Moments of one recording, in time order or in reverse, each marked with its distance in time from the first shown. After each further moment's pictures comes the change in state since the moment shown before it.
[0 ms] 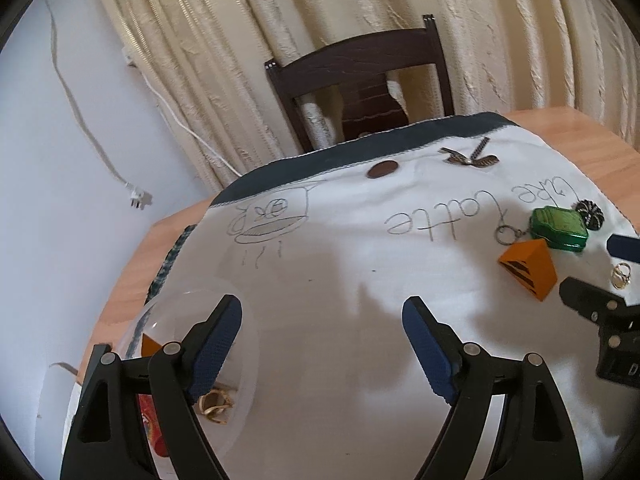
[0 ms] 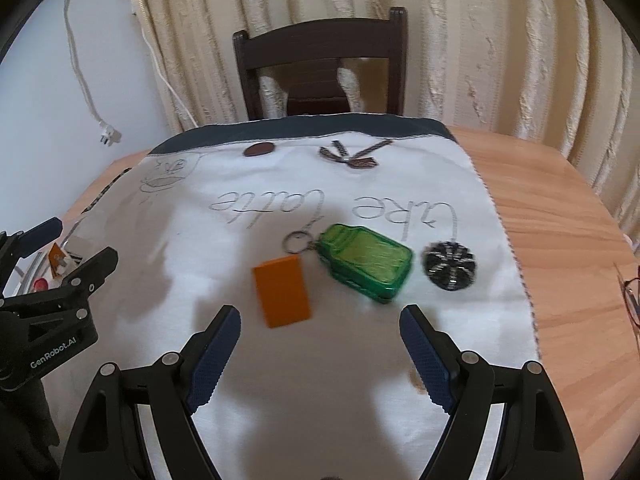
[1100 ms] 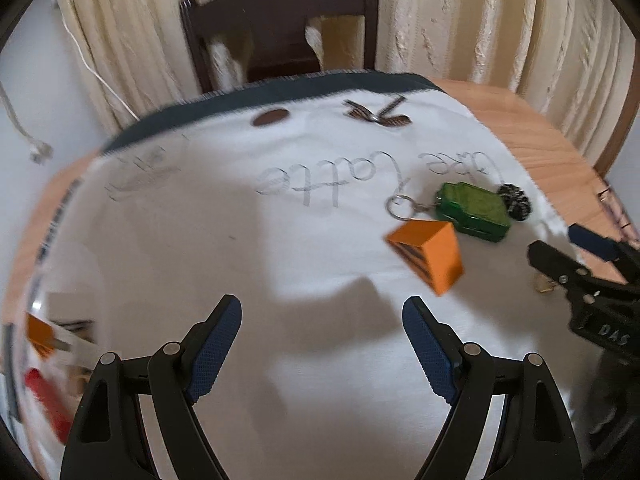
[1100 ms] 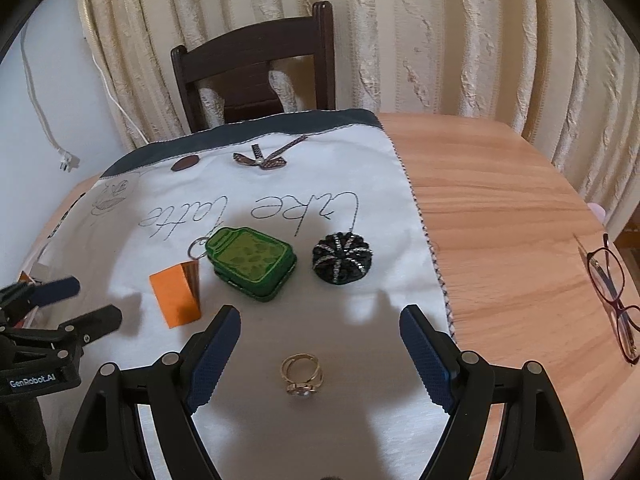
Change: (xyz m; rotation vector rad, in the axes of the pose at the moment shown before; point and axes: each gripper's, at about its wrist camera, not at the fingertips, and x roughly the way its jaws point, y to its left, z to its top) left arm 0.034 -0.043 0.012 -0.064 0.228 -0.388; right arm -0.002 -0.063 -0.005 0.102 -0.001 -0.097
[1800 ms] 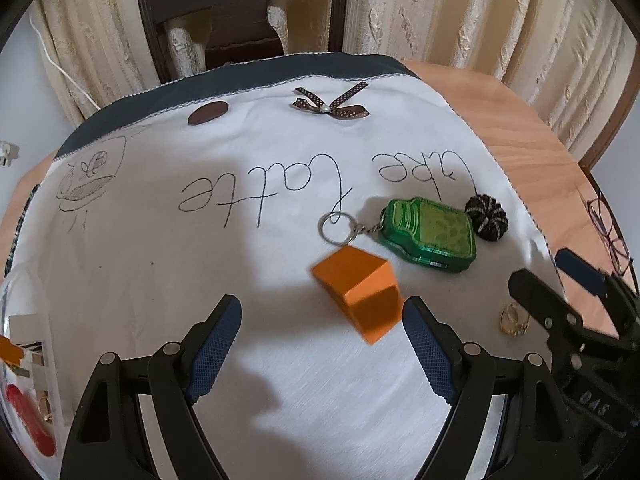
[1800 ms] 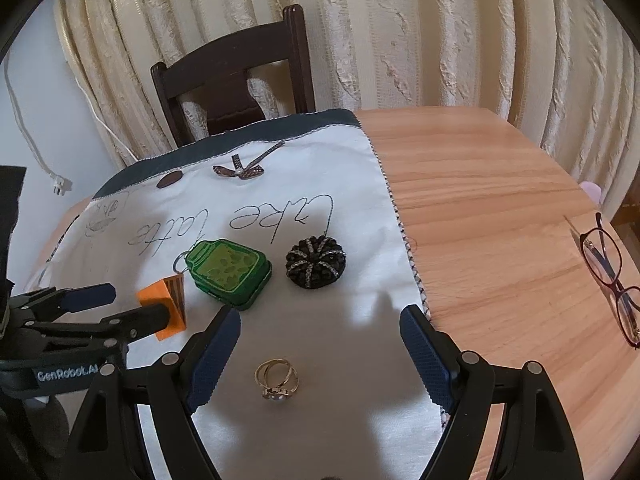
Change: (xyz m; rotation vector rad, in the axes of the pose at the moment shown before) left arm 0.028 -0.041 0.032 -0.004 0.082 -0.062; right arm 0.000 -0.021 0.002 0.082 -0.006 0.009
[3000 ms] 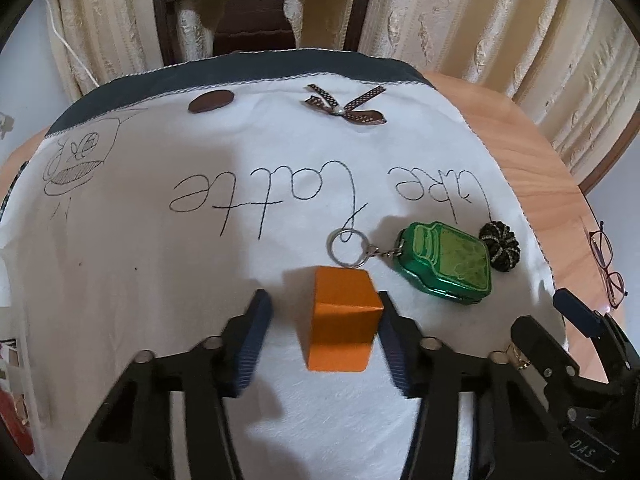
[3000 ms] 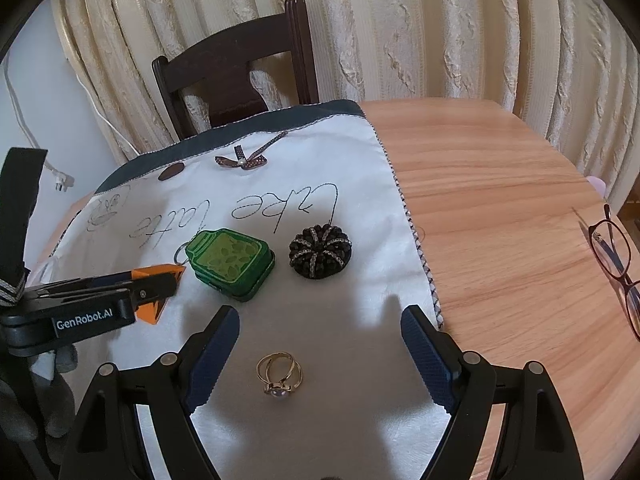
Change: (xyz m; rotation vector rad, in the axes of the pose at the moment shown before) left arm 0.018 0.012 0.009 -0.074 -0.007 -0.054; right arm 0.005 0.000 -0.006 -0.004 0.022 0.018
